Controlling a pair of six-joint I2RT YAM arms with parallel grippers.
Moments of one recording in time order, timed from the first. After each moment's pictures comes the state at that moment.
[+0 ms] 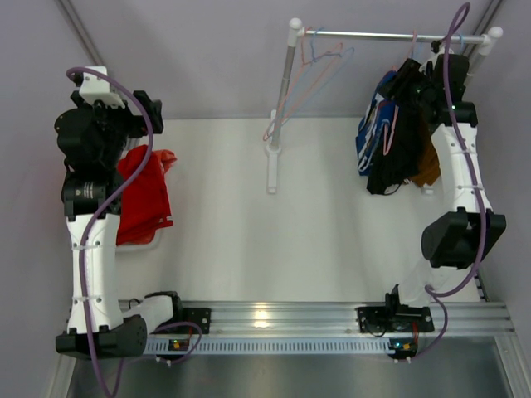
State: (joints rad) left arm 0.08 1.12 1.54 -0.36 0.16 -0.05; right arm -0.07 1.71 1.89 -0.56 -0.29 0.45
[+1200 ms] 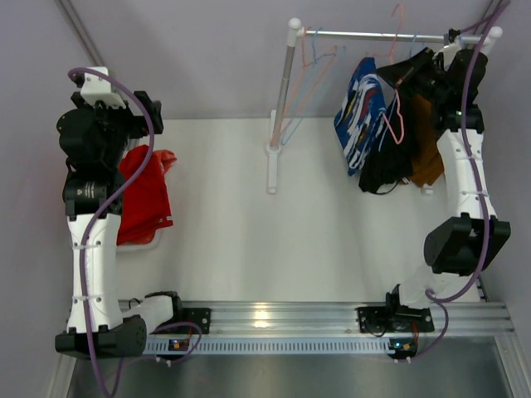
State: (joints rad) left arm 0.07 1.12 1.53 -0.36 0.13 -0.05; right arm -0.11 1.67 1.82 -0.20 -0.61 0.82
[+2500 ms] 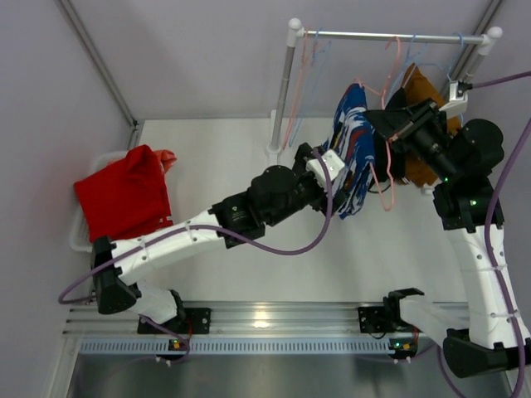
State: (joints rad) left arm -1.14 1.43 1.41 -0.03 -0.20 0.16; right arm 0.12 1.00 1.38 -0.24 -0.43 1.01
